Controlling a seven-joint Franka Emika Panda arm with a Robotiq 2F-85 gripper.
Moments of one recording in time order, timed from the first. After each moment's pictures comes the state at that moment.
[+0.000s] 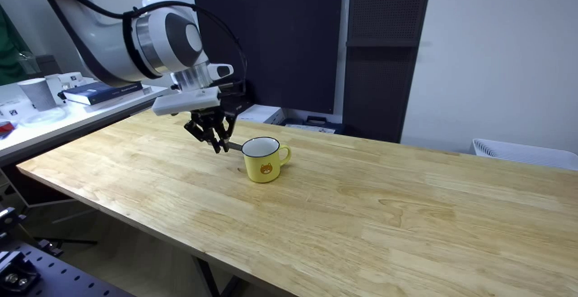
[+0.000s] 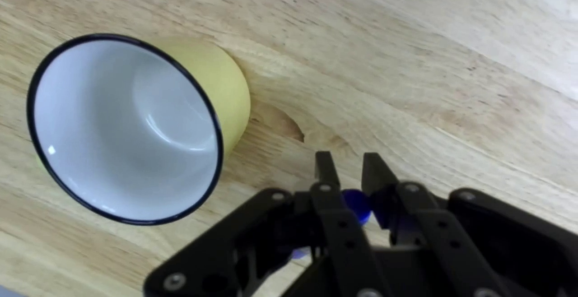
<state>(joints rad) 0.09 0.48 -0.03 -2.34 -0.40 2.87 0.12</state>
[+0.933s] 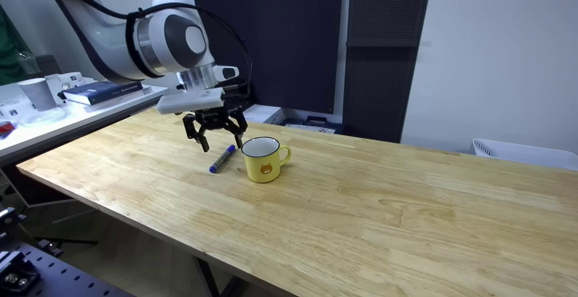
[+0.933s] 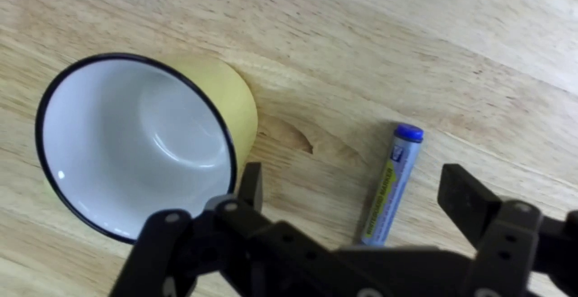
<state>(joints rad) 0.13 0.50 -0.07 -2.32 -0.26 2.83 0.04</state>
